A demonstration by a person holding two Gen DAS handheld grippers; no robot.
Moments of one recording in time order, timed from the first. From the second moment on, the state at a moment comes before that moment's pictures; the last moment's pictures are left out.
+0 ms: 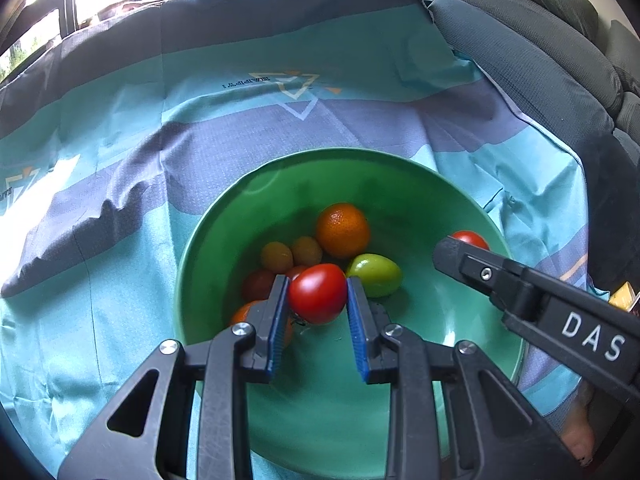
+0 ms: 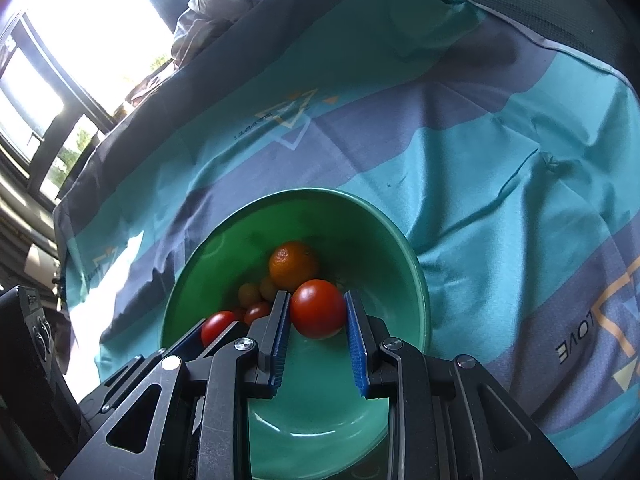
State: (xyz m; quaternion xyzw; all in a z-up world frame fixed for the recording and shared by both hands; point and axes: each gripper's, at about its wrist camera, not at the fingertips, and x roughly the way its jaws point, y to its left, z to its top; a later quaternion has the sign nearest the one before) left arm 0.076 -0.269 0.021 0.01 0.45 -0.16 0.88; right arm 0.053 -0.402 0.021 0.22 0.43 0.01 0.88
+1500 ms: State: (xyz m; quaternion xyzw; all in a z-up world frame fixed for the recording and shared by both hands) left arm 0.049 -0.238 0.047 -0.01 0.44 -0.14 0.88; right arm 0.049 -0.395 0.032 0.21 0.42 -0.02 0.88
